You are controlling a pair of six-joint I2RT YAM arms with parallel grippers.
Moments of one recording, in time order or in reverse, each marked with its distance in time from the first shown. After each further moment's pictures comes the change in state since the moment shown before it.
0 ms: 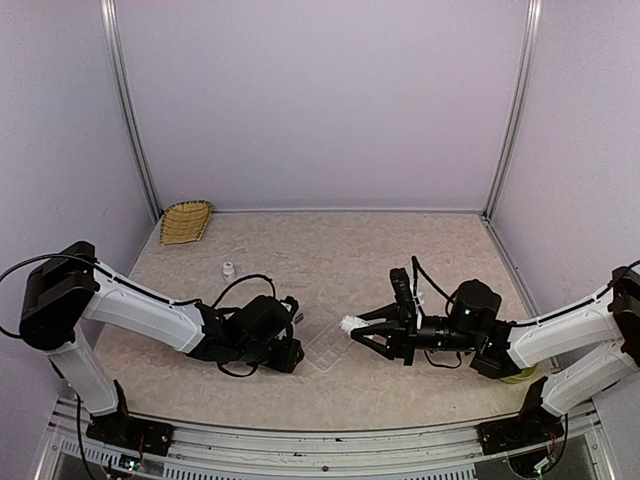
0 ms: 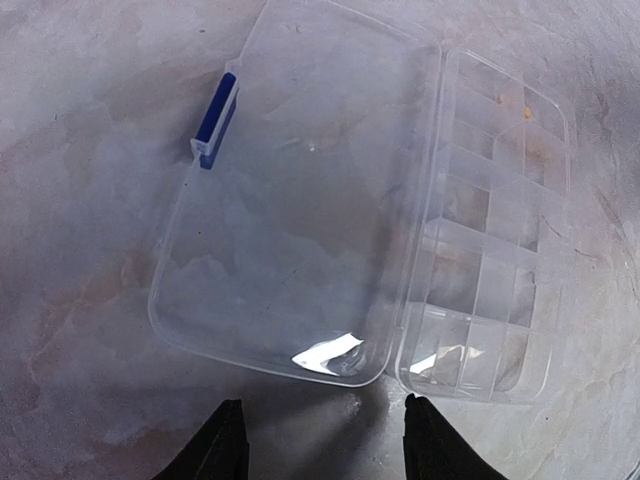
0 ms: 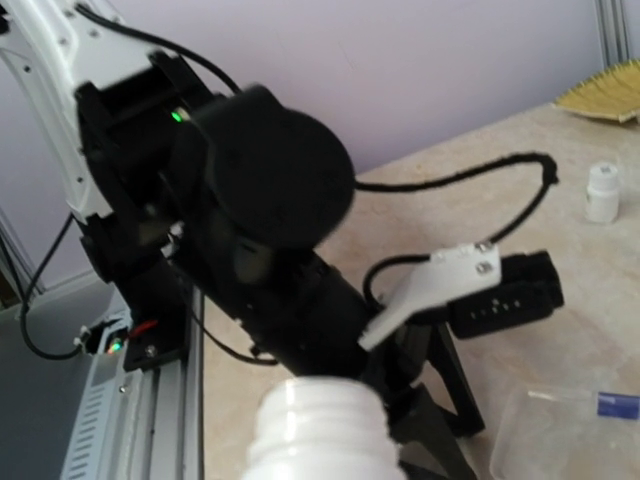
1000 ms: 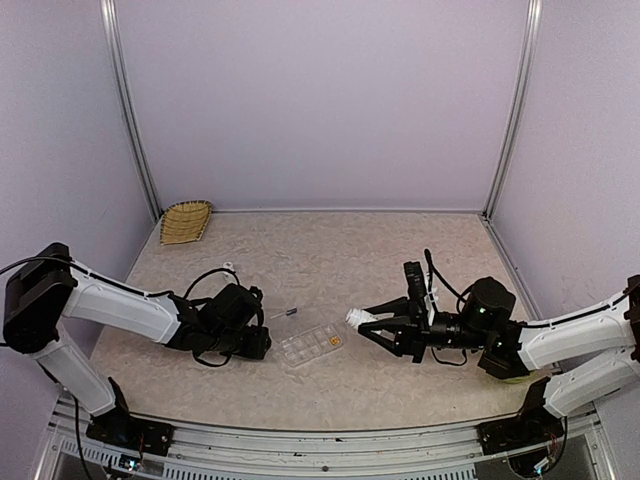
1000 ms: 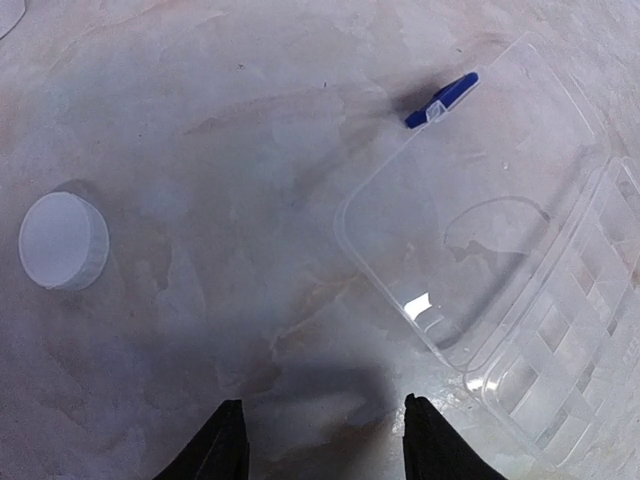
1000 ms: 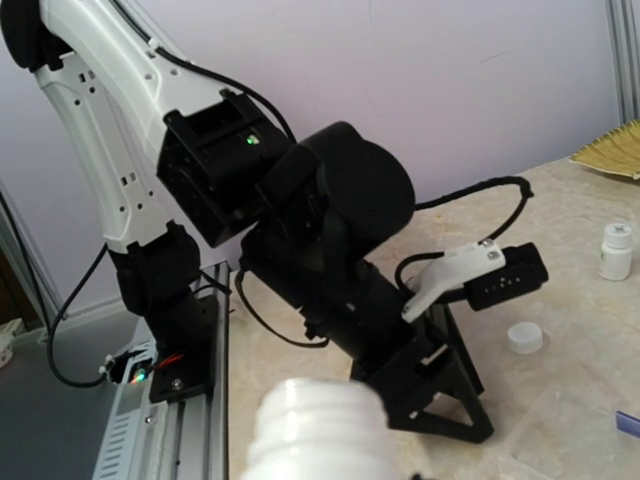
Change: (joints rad) left arm 0.156 -0.127 -0.116 -0.062 -0.043 -0.003; right arm 0.000 -0.087 -0.018 0.012 -0.015 0.005
